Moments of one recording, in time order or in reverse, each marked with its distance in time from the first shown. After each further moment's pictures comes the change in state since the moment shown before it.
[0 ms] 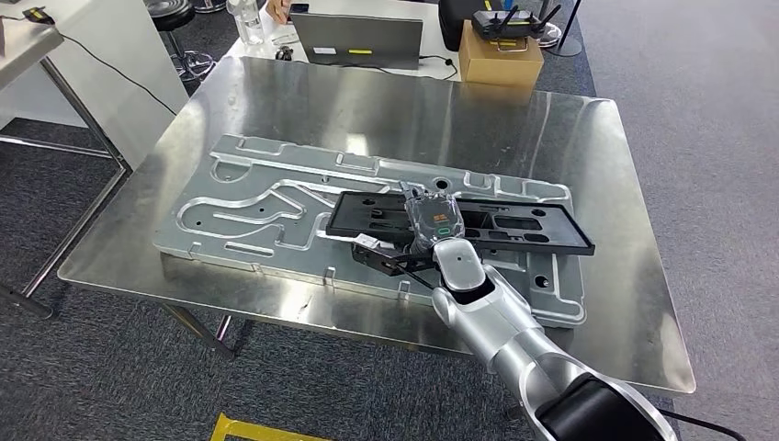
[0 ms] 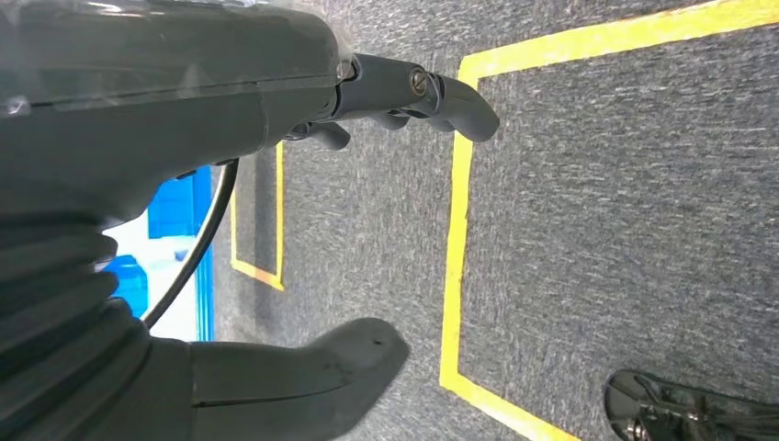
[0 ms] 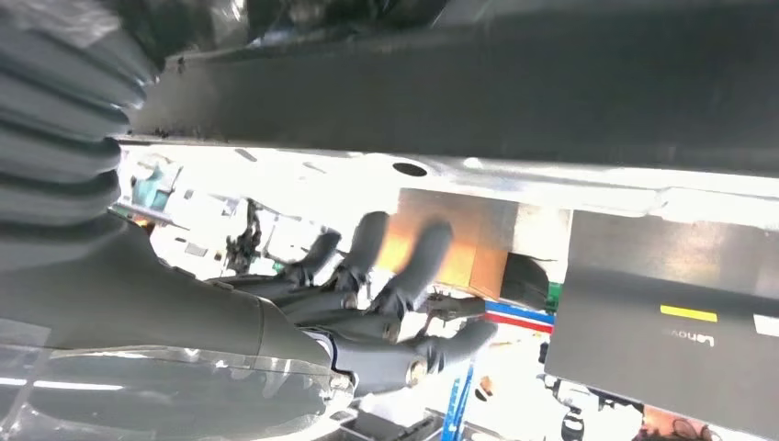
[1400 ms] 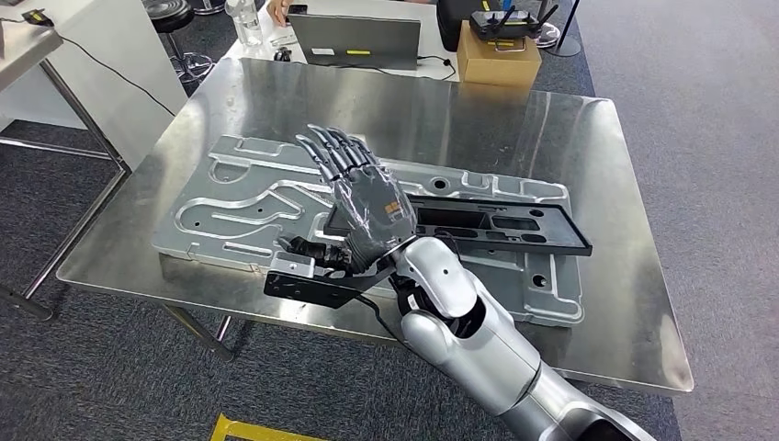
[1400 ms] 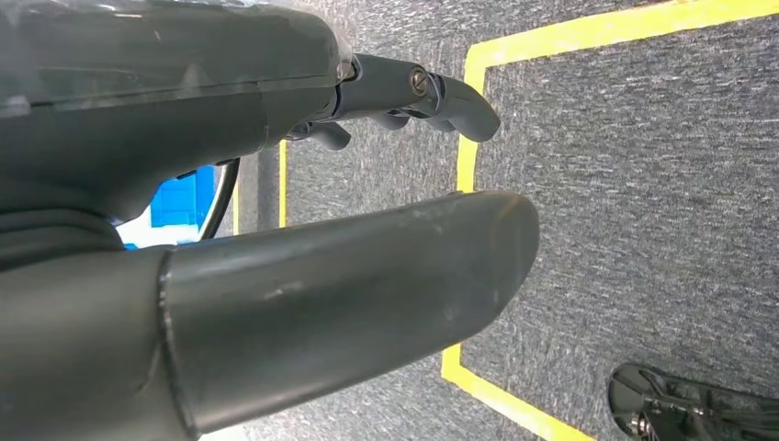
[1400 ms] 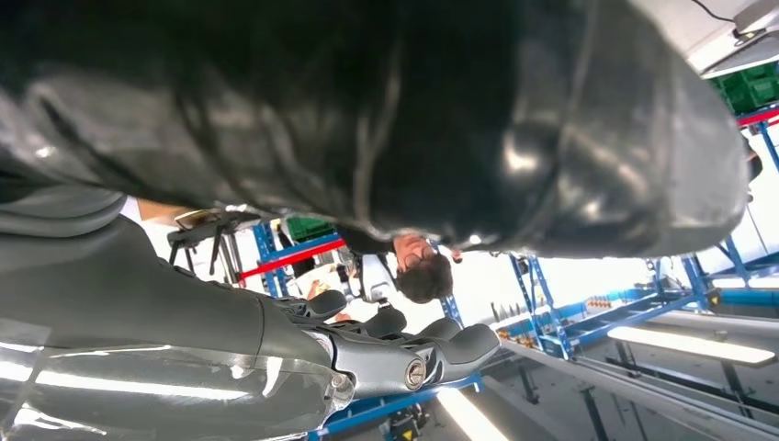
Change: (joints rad) left arm 0.012 -0.008 0.003 0.000 0.022 0.008 -0.001; right arm 0.130 -0.041 0.174 -0.792 -0.315 0.101 -0.106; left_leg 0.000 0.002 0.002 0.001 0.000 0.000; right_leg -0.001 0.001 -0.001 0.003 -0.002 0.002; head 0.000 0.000
